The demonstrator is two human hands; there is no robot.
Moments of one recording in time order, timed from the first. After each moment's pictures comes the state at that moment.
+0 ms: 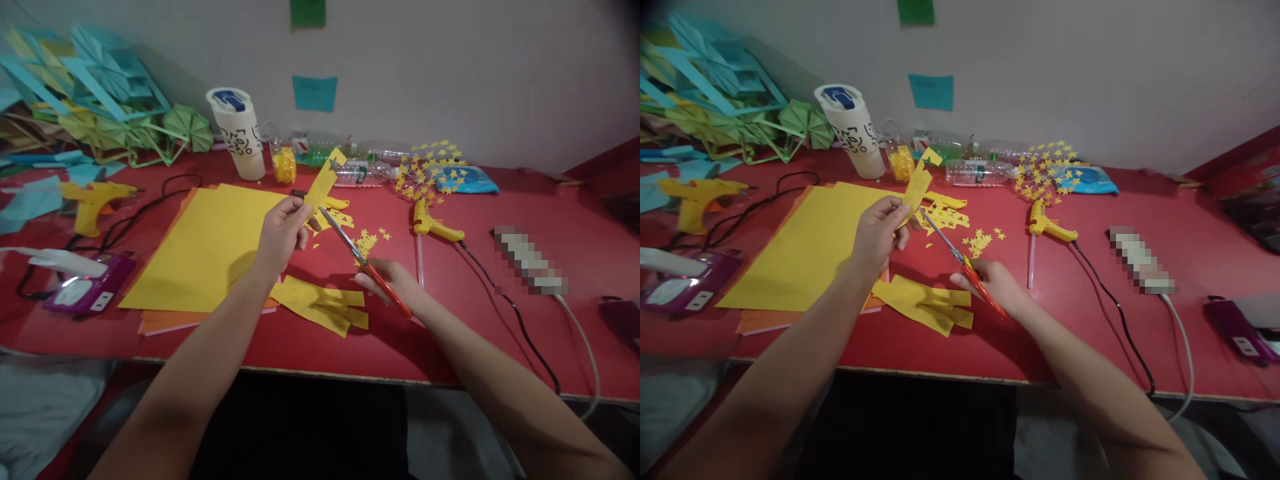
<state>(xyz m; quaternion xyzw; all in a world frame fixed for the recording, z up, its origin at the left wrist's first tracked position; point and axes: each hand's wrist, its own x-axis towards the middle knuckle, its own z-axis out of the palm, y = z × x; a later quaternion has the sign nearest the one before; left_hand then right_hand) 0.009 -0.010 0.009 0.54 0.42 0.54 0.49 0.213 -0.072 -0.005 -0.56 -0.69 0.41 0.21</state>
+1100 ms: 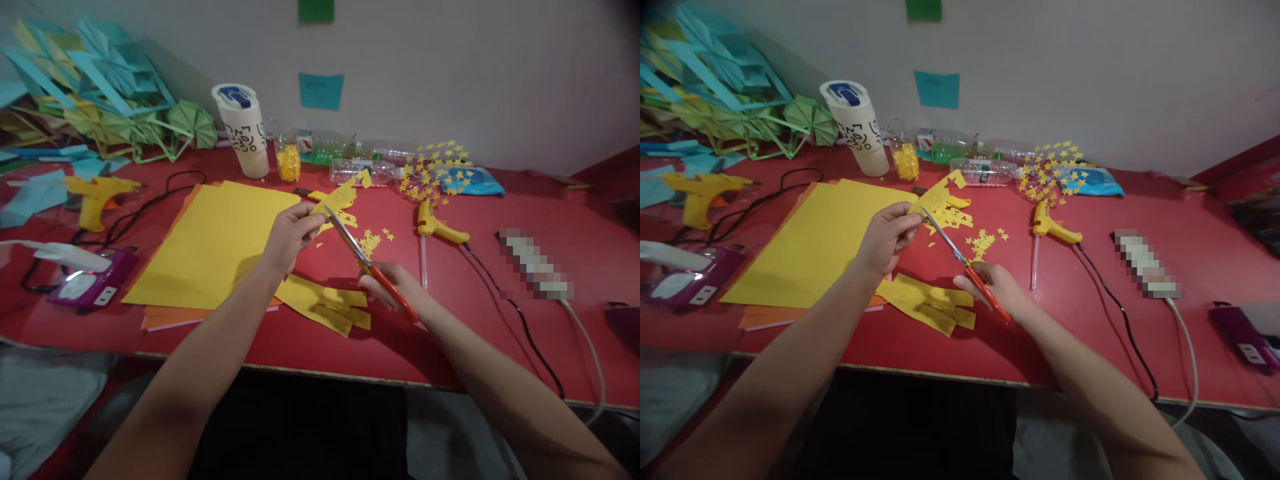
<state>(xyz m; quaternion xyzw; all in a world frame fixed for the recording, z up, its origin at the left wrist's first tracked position) 0.011 -0.014 0.010 0.51 0.39 0.50 0.58 0.210 -0.078 -0.002 -0.54 -0.67 0.46 0.23</state>
